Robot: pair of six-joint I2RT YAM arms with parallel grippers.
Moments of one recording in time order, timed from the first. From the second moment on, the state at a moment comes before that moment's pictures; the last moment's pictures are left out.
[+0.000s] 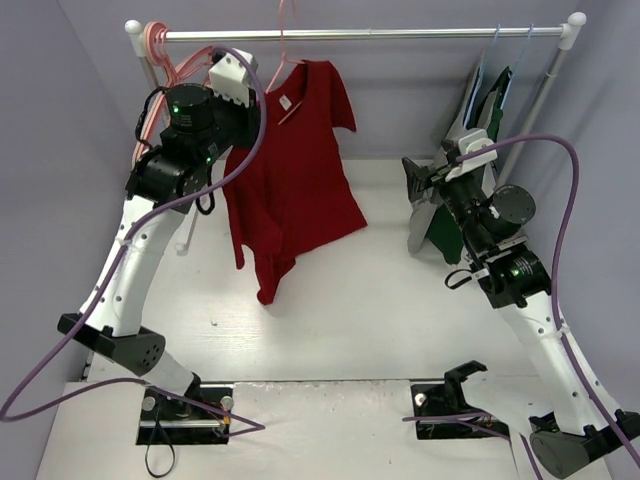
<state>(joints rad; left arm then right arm) -0.43 1.53 2.02 -0.62 0.07 0.03 0.38 0.96 1.17 -0.01 -0.02 -0.22</state>
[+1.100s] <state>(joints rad) -0.43 1.18 1.77 -0.77 -0.25 0.00 0.38 0.86 1.08 -0.22 0.11 -0.09</state>
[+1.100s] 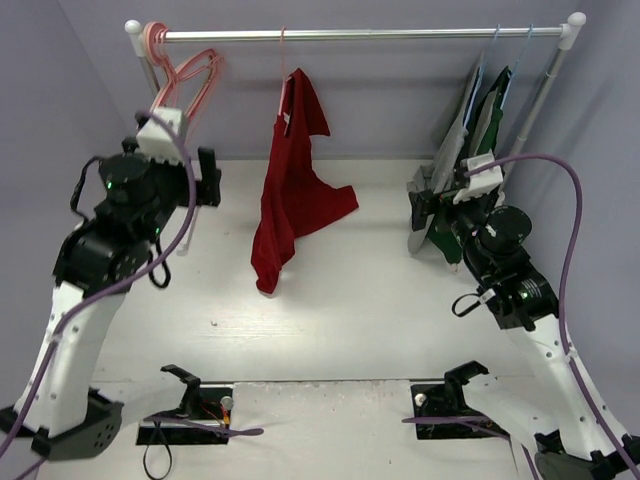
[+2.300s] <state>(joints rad) -0.43 0.67 1.18 -0.99 -0.25 -0.16 0.38 0.40 0.86 -0.55 0.31 0.13</state>
